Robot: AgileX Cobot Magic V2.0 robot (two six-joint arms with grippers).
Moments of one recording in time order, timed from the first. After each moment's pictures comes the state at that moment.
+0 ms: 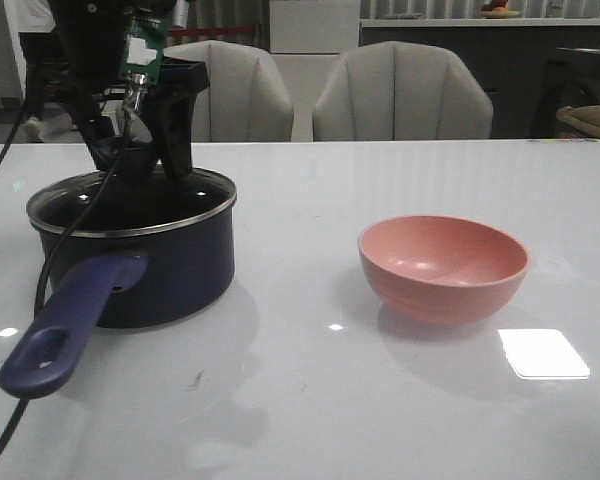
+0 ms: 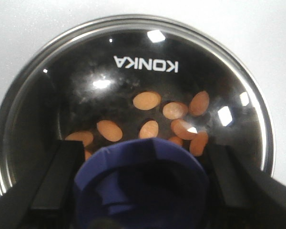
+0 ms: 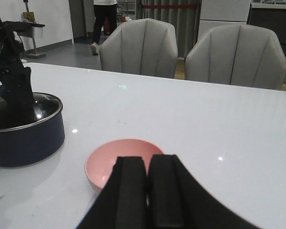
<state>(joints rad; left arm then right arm) -0.37 2.03 -1.84 -0.07 1.23 0.04 0.30 0.12 -0.14 0.38 0.13 -0.32</state>
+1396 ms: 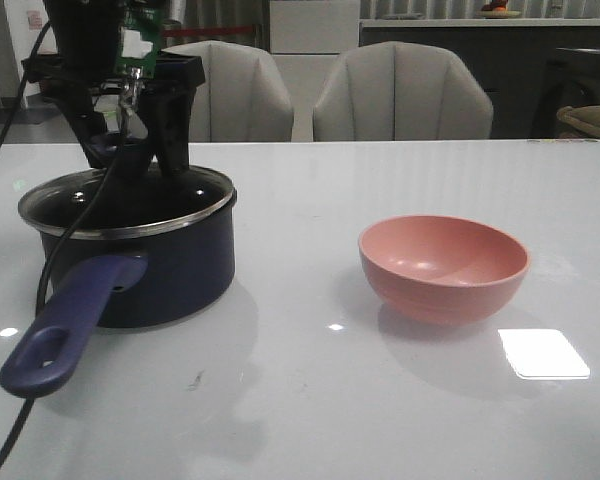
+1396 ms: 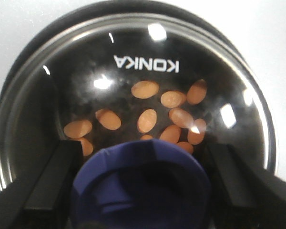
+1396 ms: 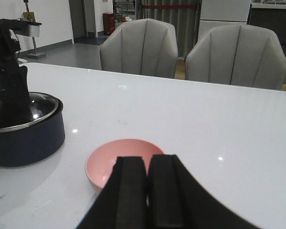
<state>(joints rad) -0.37 2.01 -1.83 -0.07 1.24 0.04 0.30 0.12 -0.14 0.38 0.13 -0.32</state>
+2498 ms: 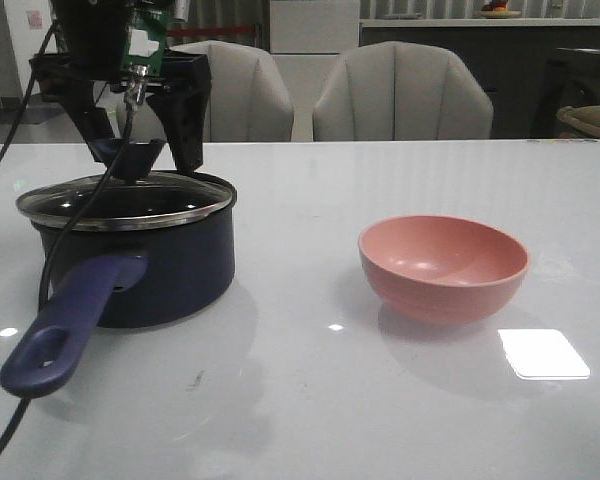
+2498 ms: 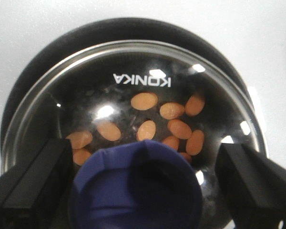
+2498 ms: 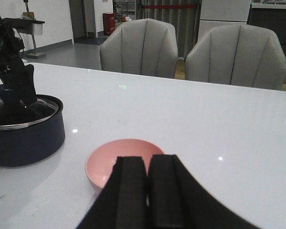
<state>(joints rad) -0.37 2.01 -1.86 -0.07 1.23 0.04 0.30 0.12 -0.14 0.38 0.13 -0.32</state>
